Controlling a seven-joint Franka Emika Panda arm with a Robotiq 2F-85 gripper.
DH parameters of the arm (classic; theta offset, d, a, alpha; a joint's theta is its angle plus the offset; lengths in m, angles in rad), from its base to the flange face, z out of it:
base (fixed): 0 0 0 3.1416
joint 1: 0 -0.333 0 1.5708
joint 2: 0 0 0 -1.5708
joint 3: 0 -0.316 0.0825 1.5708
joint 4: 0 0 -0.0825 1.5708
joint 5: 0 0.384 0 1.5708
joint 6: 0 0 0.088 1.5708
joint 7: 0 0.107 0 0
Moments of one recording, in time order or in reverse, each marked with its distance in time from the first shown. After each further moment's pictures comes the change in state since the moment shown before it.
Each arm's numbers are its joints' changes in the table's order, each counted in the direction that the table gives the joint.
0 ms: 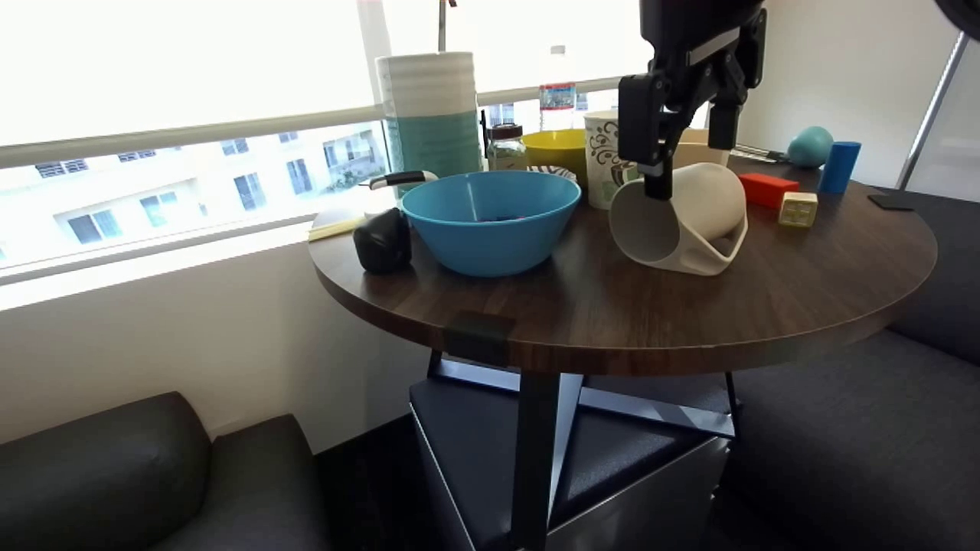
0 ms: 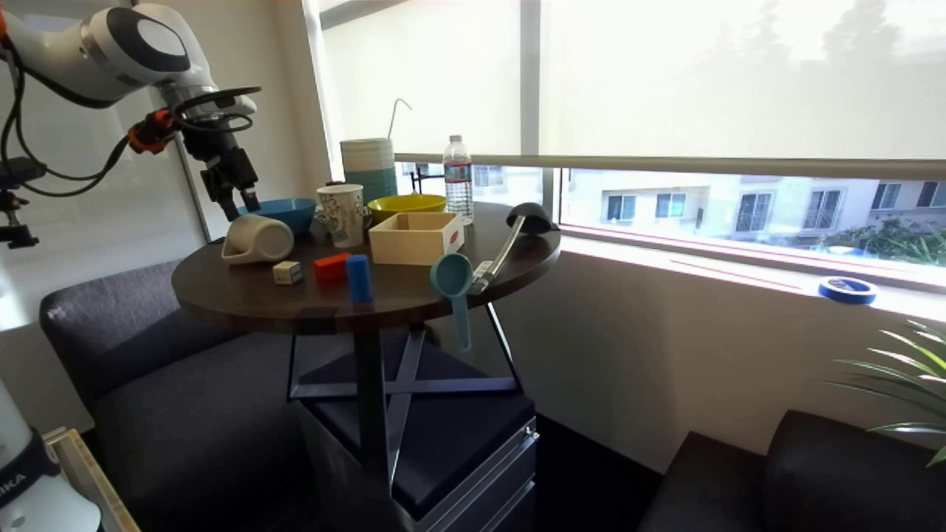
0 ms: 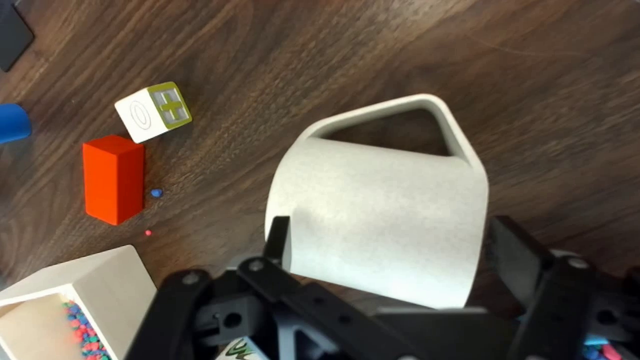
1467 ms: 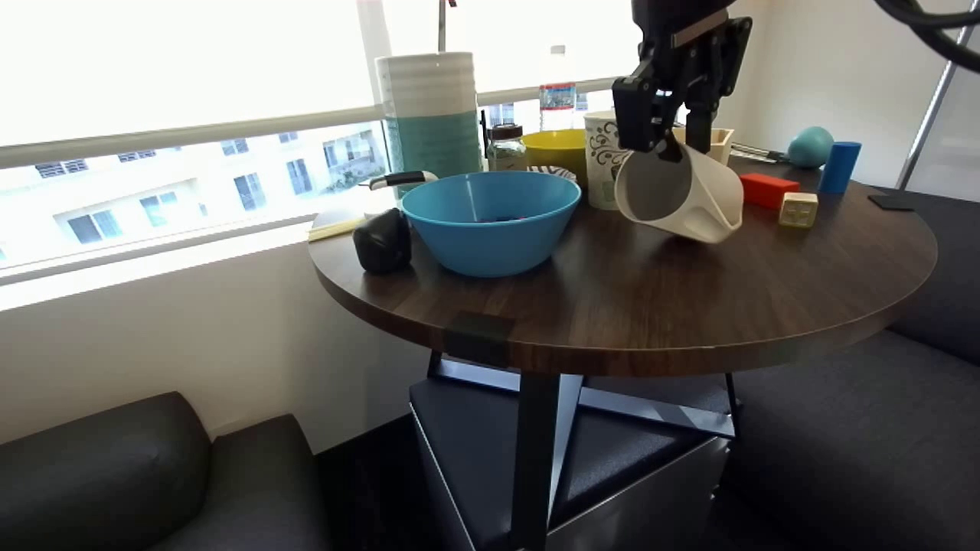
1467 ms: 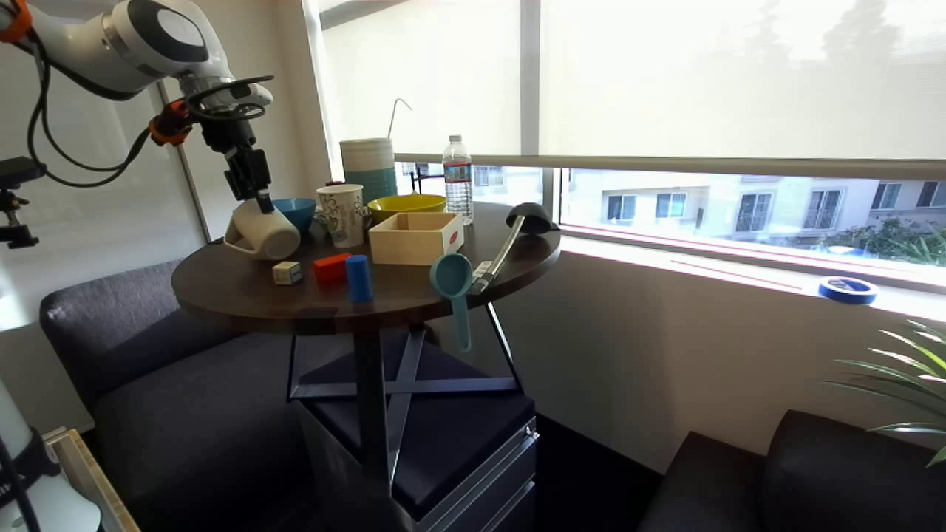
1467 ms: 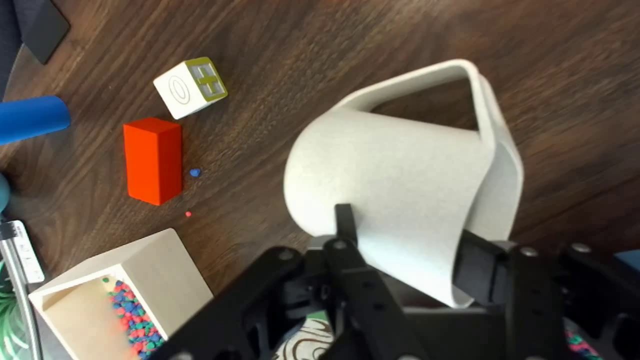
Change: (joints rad) arm -0.021 0.046 0.076 -0.066 -0.060 -0.032 0.046
